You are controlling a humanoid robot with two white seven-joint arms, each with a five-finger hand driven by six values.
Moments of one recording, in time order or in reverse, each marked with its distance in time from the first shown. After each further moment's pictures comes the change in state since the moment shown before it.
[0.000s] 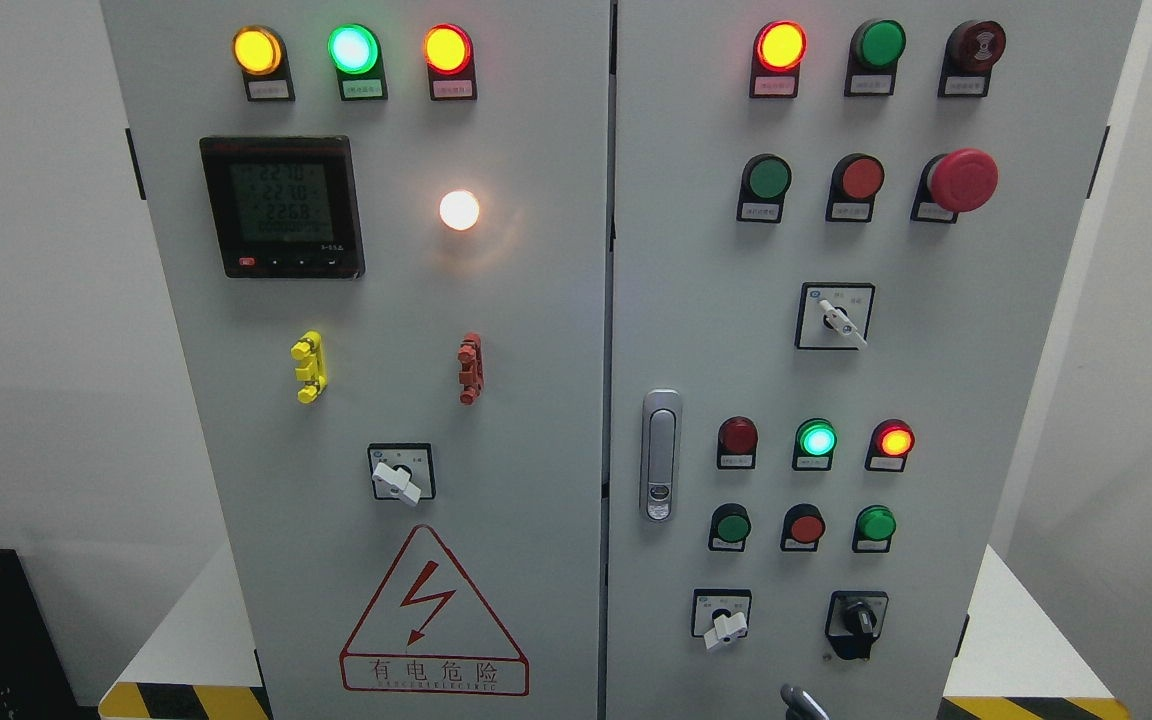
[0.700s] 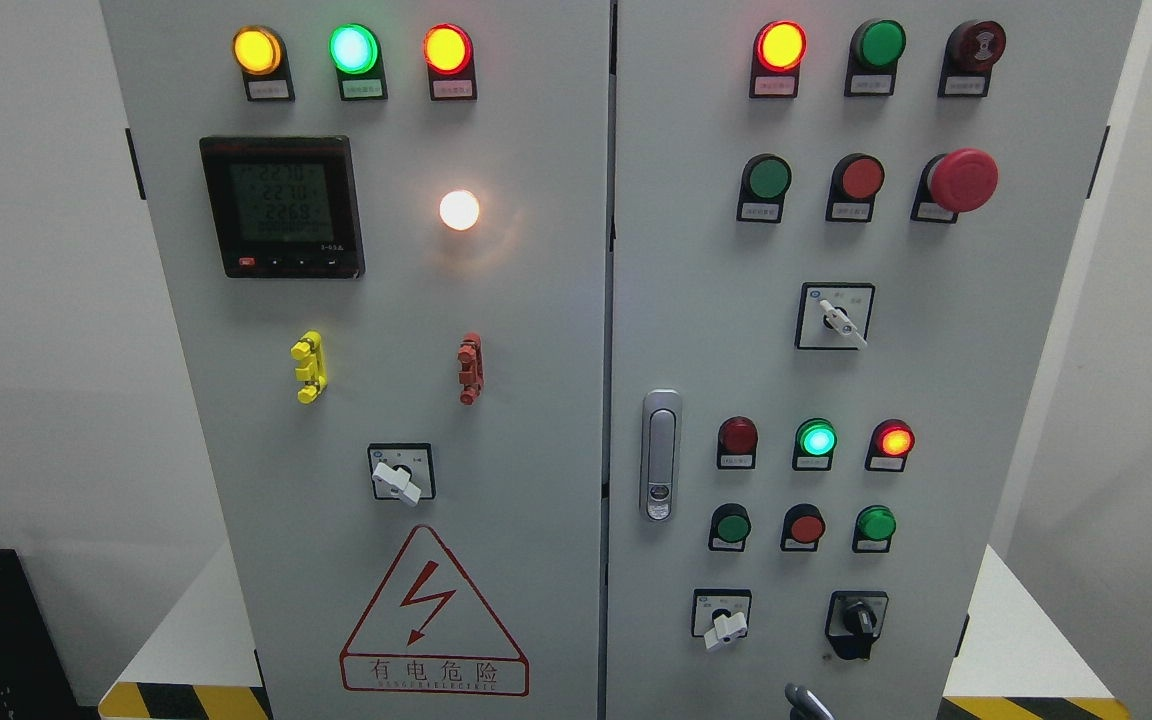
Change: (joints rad) left arm 0.000 0.000 0.000 0.000 0.000 0.000 0.000; right arm 0.000 -0.001 -0.005 0.000 0.000 -0.015 0.005
